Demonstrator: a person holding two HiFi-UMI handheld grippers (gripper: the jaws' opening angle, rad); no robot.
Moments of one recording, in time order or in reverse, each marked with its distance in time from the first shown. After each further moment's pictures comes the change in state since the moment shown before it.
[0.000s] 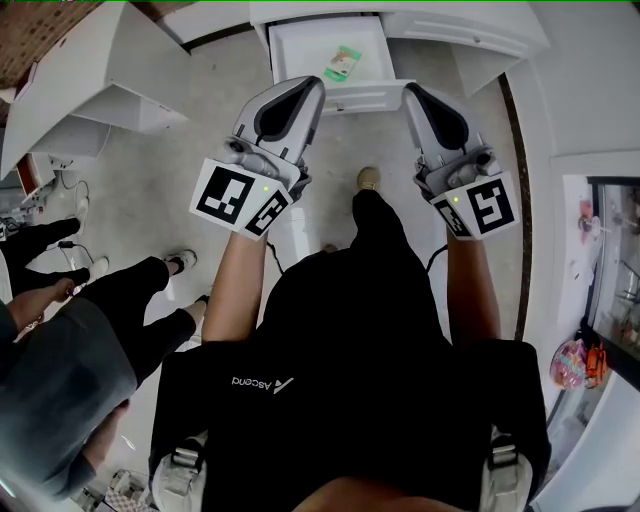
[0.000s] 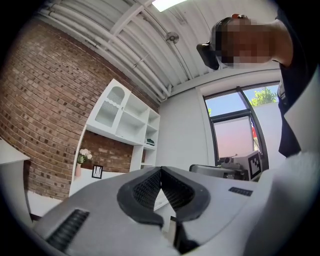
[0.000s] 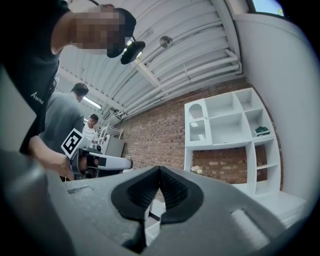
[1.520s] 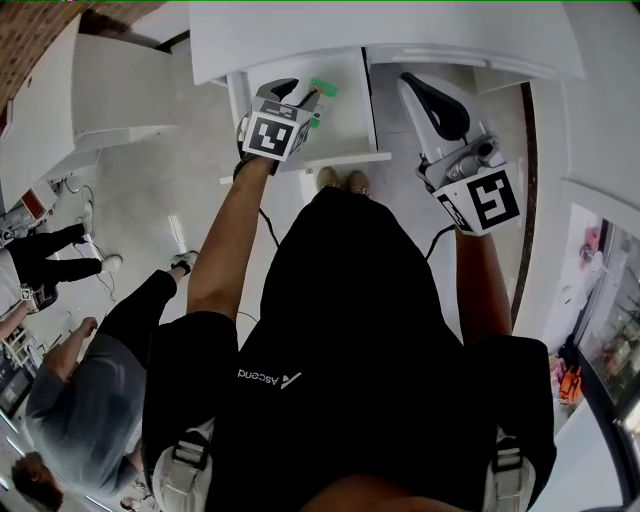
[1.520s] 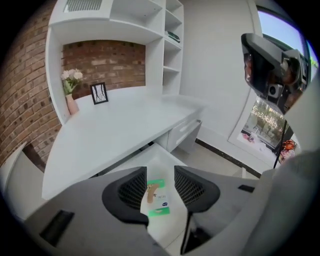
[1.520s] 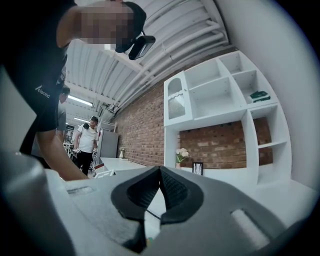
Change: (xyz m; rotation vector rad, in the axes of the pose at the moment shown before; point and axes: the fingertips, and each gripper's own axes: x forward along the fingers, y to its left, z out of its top) left arm 0.257 0.233 -0.335 0.033 1.015 0.164; right arm 0.143 -0.288 -0.139 0.098 0.135 0.053
